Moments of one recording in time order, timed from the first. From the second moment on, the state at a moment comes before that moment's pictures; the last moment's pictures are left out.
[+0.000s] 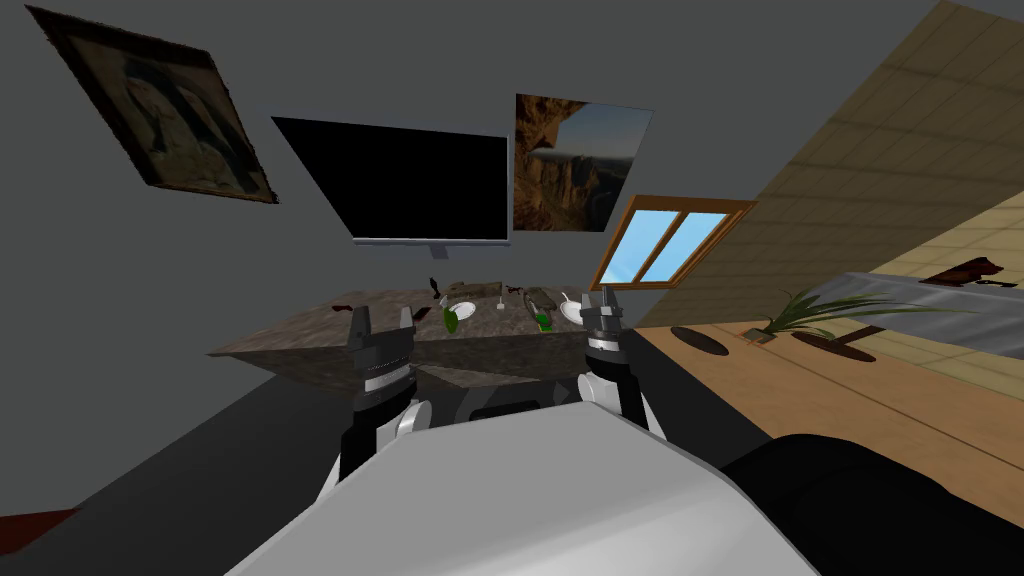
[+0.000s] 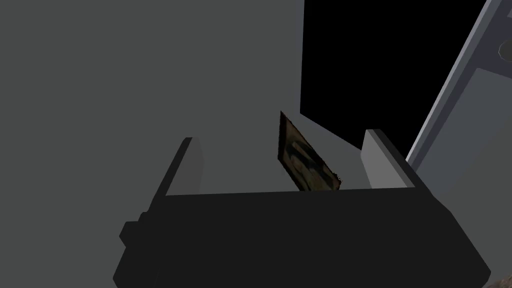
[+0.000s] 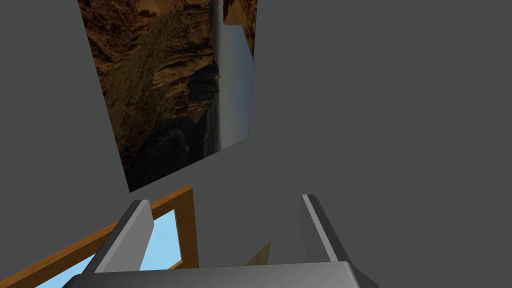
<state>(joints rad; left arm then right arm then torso) 0.55 -0.04 -0.03 -2.27 0.06 -0.64 0.08 0.53 0.02 -0.05 -2.35 -0.05 -0.44 -0.05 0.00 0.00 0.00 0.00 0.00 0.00</state>
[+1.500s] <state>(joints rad) 0.21 0.19 -0.03 -1.96 0.34 -0.42 0.25 0.53 0.02 -0.05 -2.35 -0.05 -0.44 -0.05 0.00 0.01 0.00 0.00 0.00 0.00</state>
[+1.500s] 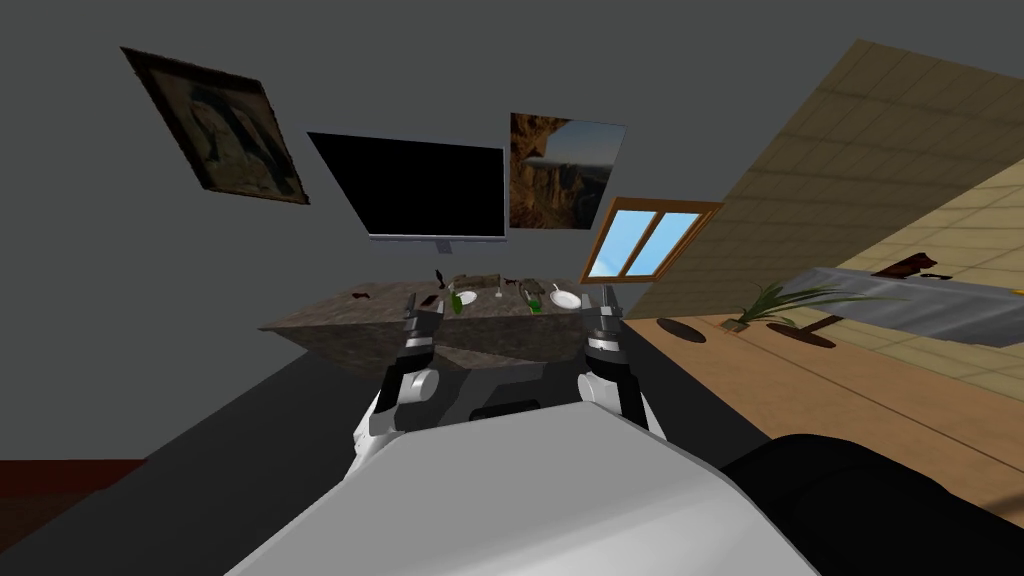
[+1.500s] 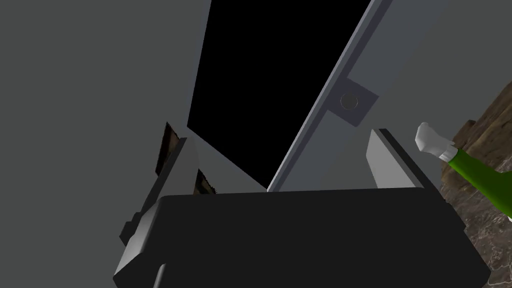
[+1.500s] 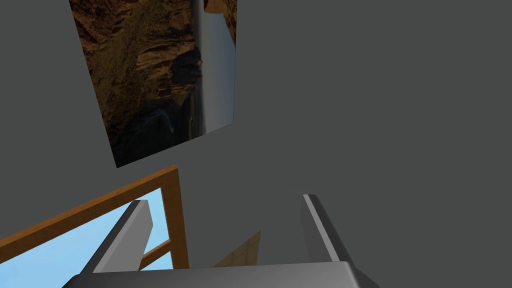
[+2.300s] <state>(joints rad) 0.00 0.19 -0.02 -1.75 0.49 -0.28 0.35 0.53 0.02 -0.05 -2.35 -0.05 -0.44 -0.05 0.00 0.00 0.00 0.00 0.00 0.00</state>
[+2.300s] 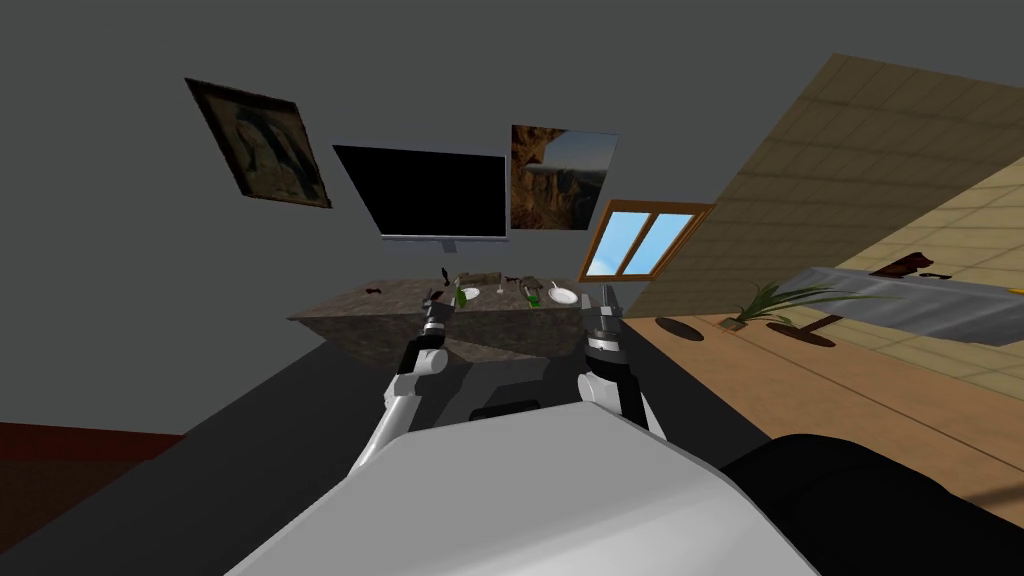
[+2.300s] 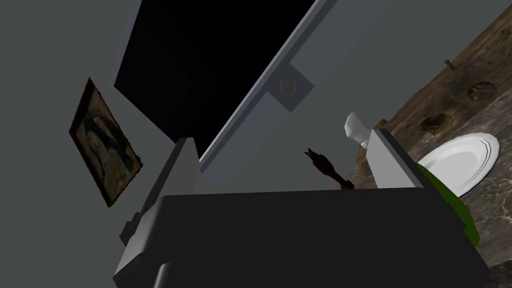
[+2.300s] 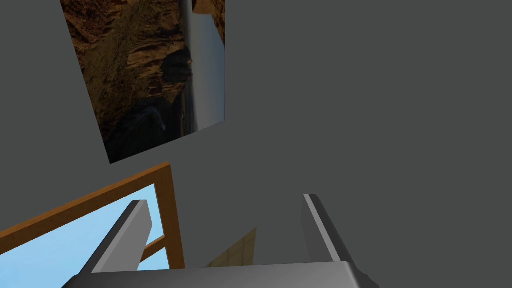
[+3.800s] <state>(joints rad) -0.35 0.18 0.03 -1.34 0.68 -0.07 0.53 0.53 0.02 -0.05 -2.35 -0.06 -0.44 -0.05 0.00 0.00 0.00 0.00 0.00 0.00</state>
